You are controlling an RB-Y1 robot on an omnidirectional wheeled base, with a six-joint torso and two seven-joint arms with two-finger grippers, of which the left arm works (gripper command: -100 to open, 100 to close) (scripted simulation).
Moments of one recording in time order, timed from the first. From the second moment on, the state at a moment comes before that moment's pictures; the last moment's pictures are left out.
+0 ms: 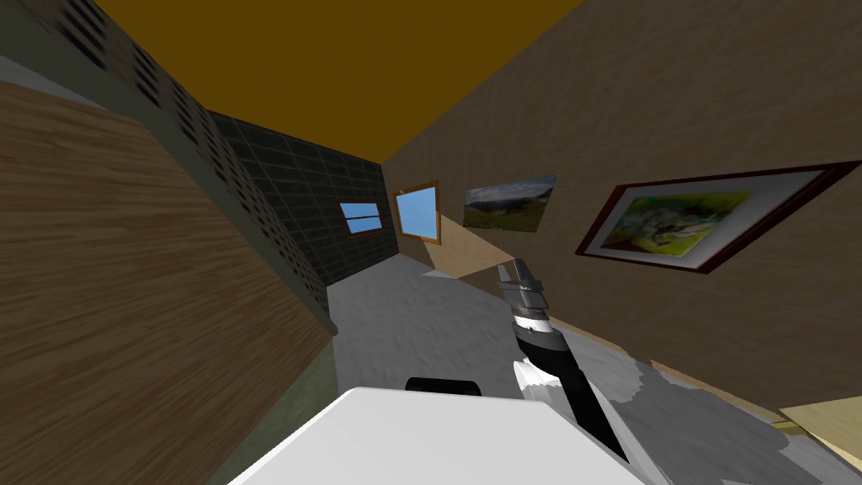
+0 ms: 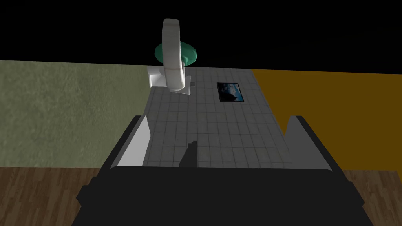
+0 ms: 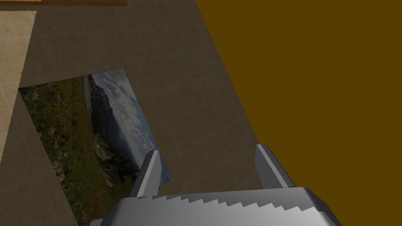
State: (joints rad) arm -0.03 0.08 1.88 -0.87 0.81 -0.95 2.55
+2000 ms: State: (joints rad) arm -0.02 0.08 1.88 -0.83 0.80 -0.99 2.61
